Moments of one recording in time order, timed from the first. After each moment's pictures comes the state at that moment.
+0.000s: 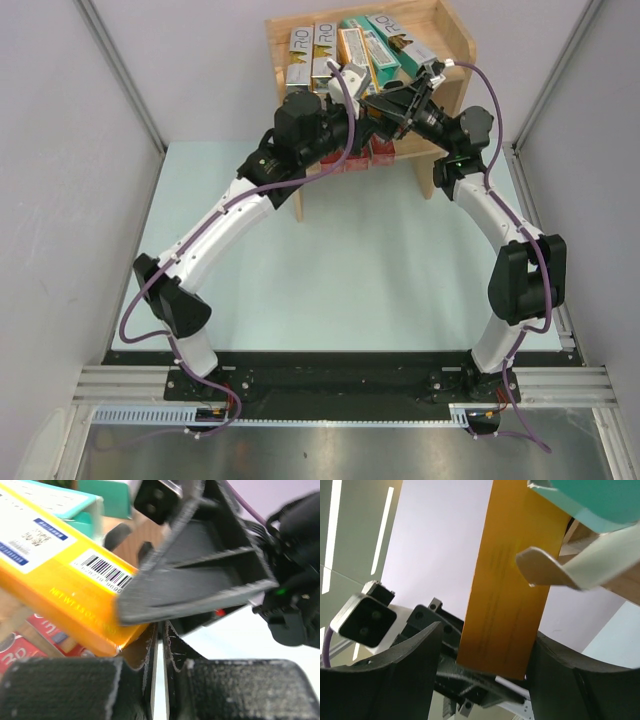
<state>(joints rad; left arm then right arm) -0.73 1.76 1.96 -0.23 0.12 -0.03 0.24 1.76 1.54 0.82 -0.86 1.68</state>
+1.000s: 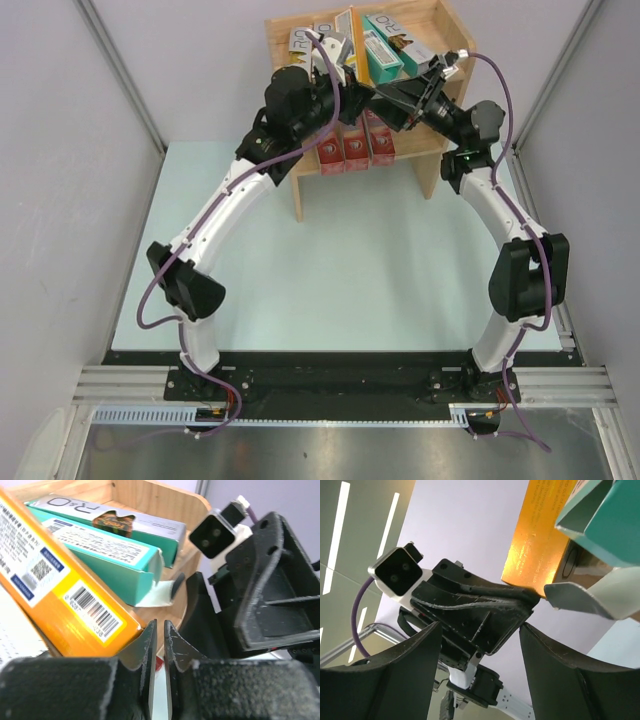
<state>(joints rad) -0.63 1.89 2.17 -0.19 0.16 -0.13 0.19 1.77 1.59 0.85 -0.87 1.72</state>
